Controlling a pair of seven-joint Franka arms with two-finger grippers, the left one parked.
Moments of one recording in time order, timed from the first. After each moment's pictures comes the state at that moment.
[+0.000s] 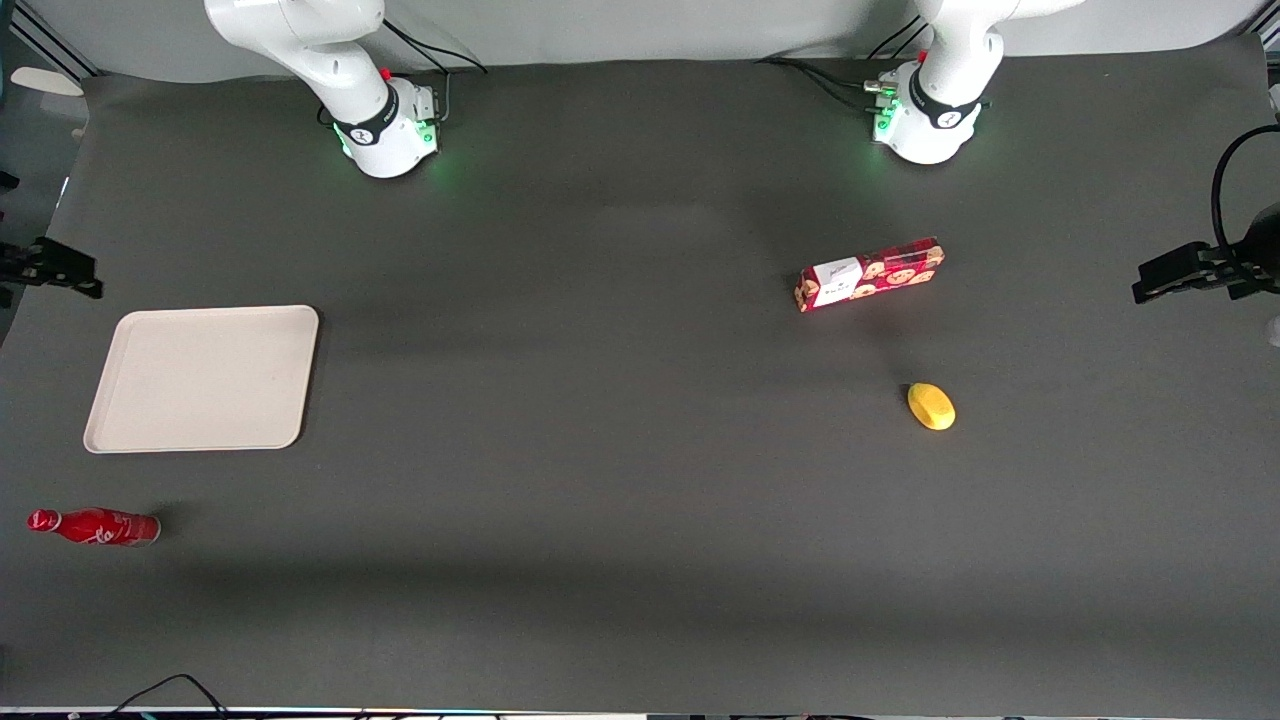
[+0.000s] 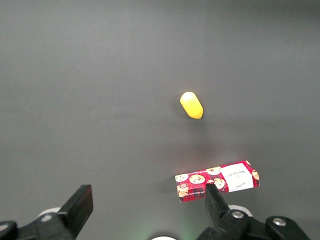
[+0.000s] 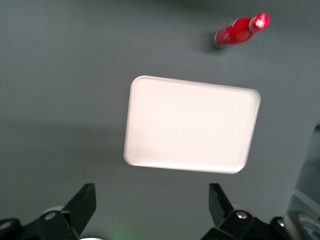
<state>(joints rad) 0.08 -0.02 -0.28 -1.69 -0.14 1.63 -0.35</state>
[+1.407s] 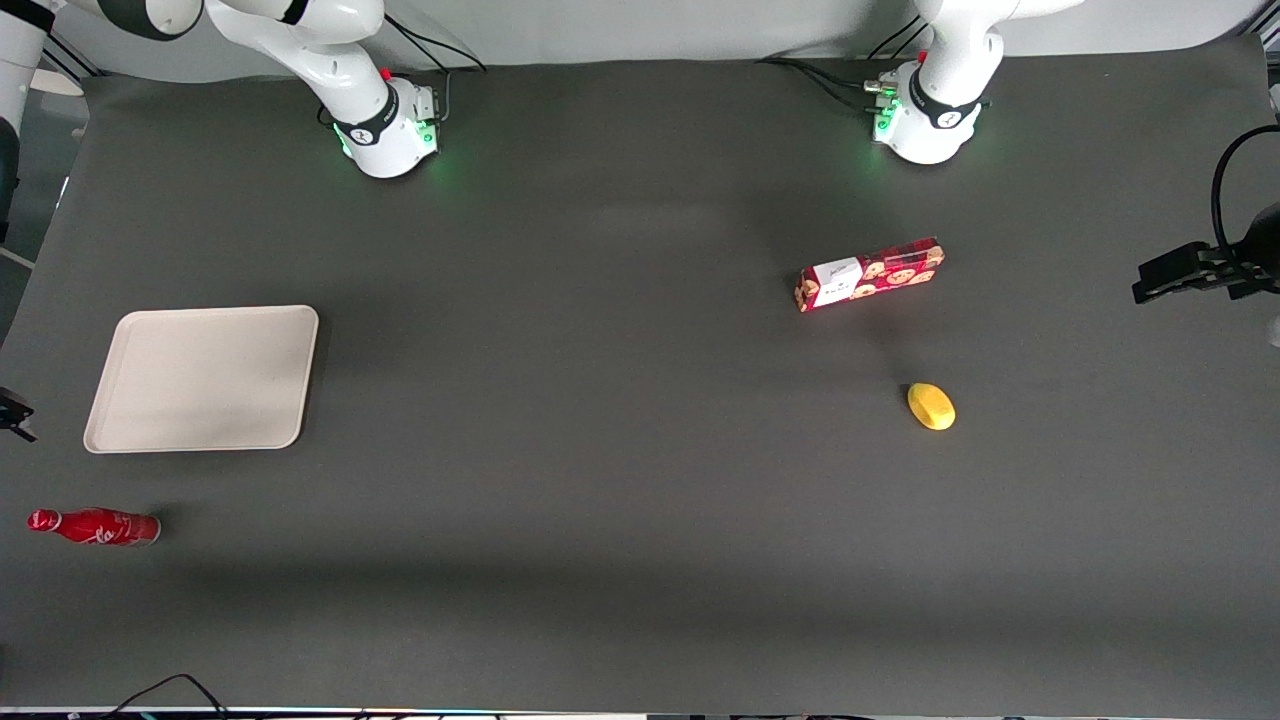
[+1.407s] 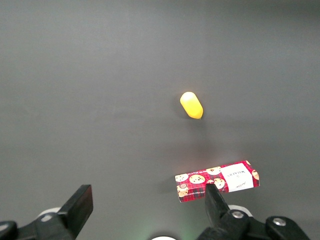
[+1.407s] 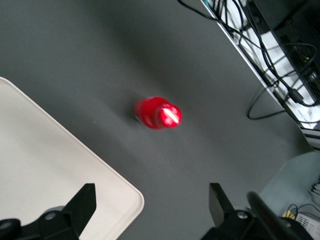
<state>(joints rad) 0.00 0.50 -0.56 -1.56 0.29 2.26 -1.41</state>
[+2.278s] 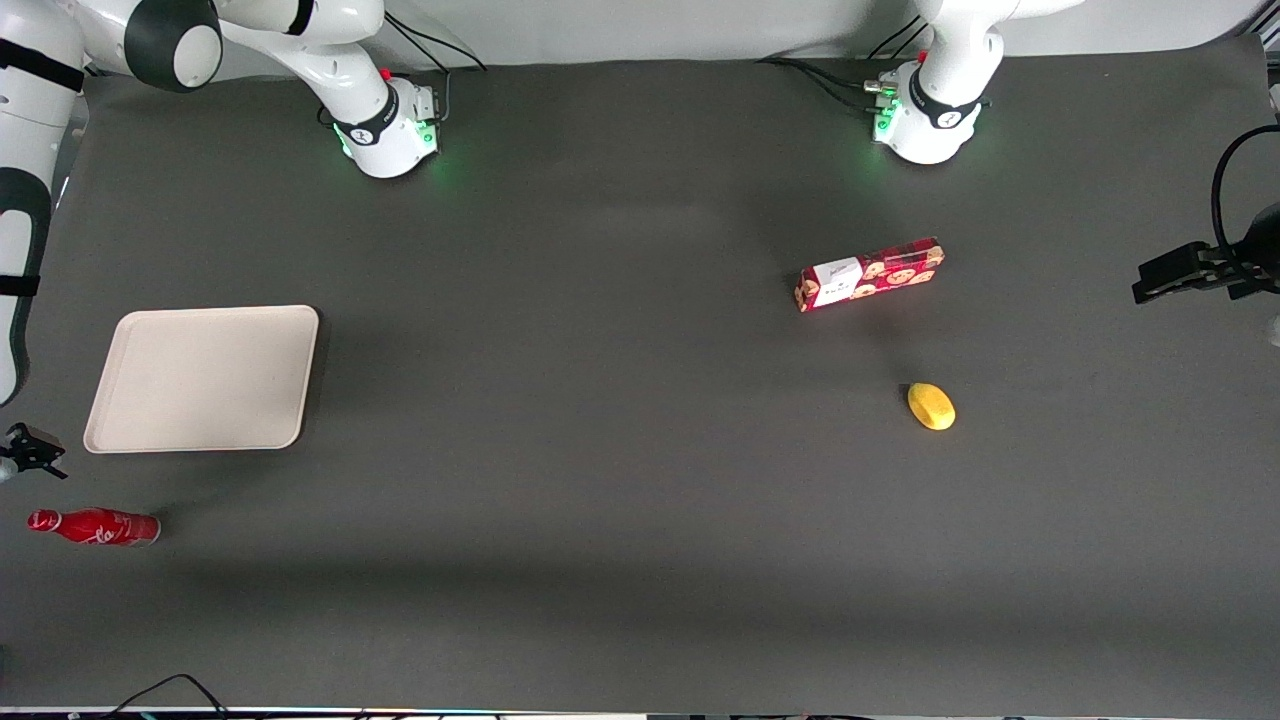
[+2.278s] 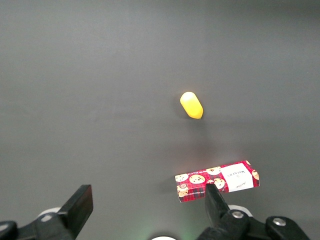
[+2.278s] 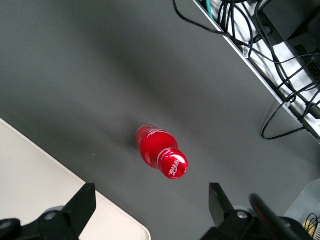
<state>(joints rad) 0.01 0.64 -0.55 -1.43 0.38 2.23 -1.35</state>
